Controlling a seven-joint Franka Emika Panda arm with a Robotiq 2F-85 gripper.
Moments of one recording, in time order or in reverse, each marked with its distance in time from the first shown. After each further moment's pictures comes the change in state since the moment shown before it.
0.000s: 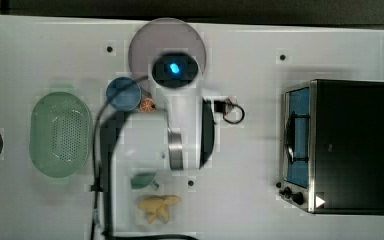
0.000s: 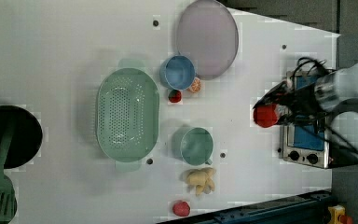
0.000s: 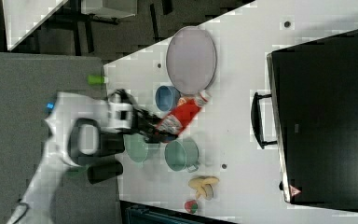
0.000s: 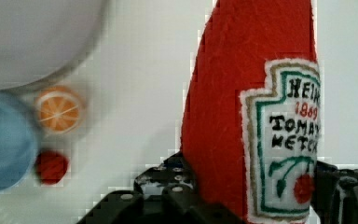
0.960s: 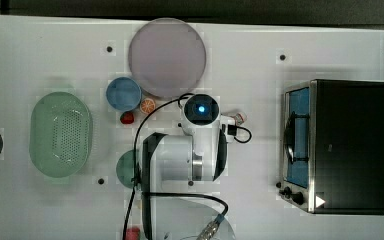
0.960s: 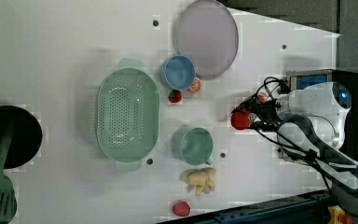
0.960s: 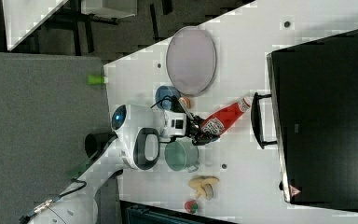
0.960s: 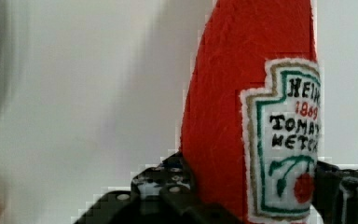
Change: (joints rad) arm -0.041 0.193 -0.040 -0.193 -0.006 0.446 0.000
